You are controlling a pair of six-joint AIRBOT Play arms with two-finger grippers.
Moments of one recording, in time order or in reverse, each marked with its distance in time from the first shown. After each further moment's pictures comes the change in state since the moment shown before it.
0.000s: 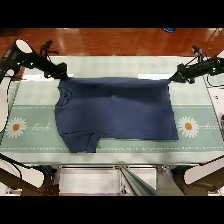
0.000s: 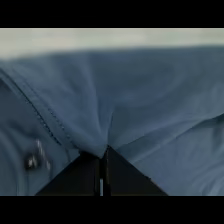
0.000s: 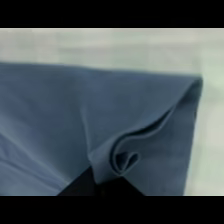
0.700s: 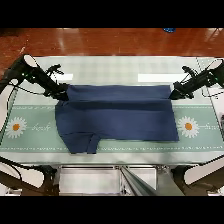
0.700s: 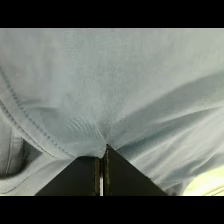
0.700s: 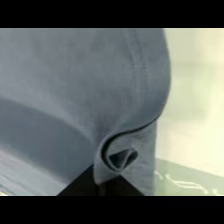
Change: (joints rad) left arm 0.006 0.027 -0.181 0.046 -0.150 0.040; right arm 0.005 -0.005 -0.134 -0.151 0.082 0.027
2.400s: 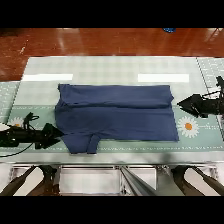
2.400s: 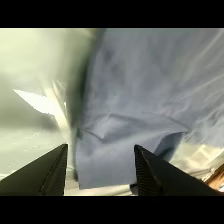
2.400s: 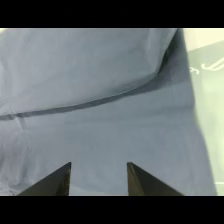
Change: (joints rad) left arm 0.441 0.756 -1.124 -0.267 0.235 0.033; right arm -0.224 0.766 -0.736 0.269 -0.262 -0.094
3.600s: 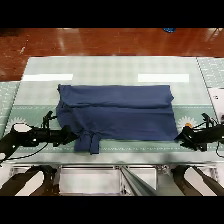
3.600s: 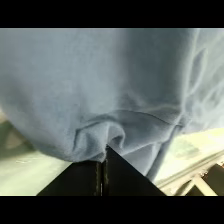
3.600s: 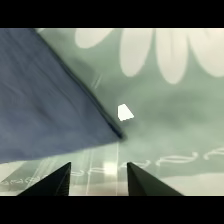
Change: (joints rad) left arm -0.352 -0.013 -0.082 -0.236 0.211 0.065; right arm -0.052 0.058 -0.309 -0.399 0.051 0.246
